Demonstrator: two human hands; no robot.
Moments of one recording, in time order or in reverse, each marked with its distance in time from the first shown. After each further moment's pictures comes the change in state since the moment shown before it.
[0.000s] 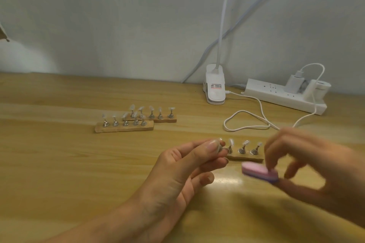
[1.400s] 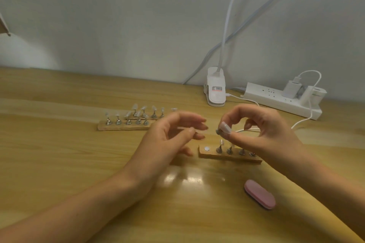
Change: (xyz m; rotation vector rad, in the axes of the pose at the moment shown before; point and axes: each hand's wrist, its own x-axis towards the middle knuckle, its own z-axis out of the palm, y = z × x) left_hand 0.023 0.026 -0.035 0.627 0.025 0.334; right_hand 0.063 0.003 0.037 0.478 0.099 0.366
